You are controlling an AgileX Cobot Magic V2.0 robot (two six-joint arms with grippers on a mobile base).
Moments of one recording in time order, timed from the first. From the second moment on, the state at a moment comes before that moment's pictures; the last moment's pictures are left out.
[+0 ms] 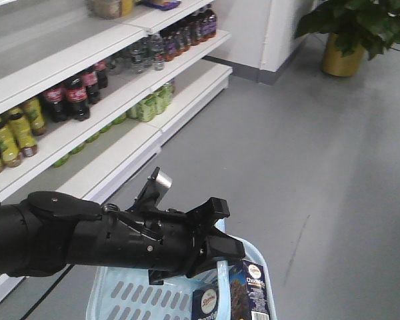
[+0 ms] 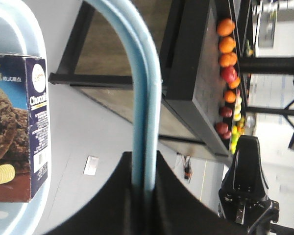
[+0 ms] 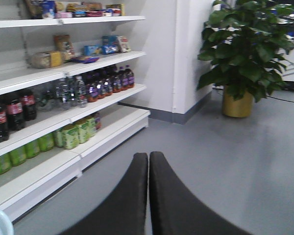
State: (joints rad) left arm -0.67 1.58 -0.85 -1.68 0.61 0.53; right arm -0.02 -0.01 0.03 0.06 0.09 -0.06
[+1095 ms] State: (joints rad) left arm -0.67 1.58 -0.85 -1.68 0.61 0.53; right arm -0.02 -0.01 0.03 0.06 0.09 -0.06
